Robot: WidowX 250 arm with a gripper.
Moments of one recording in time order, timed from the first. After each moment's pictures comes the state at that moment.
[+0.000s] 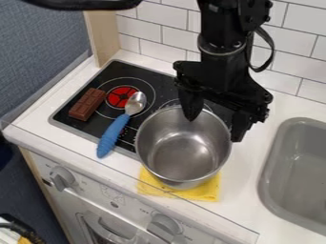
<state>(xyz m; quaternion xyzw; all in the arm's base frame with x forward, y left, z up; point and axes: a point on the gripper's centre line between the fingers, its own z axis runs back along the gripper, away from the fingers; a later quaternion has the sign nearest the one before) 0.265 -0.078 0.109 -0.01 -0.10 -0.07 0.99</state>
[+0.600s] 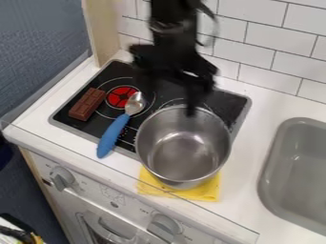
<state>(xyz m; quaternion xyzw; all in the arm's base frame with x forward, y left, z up) 0.267 -0.001 0.119 0.02 -0.09 0.02 1.00</state>
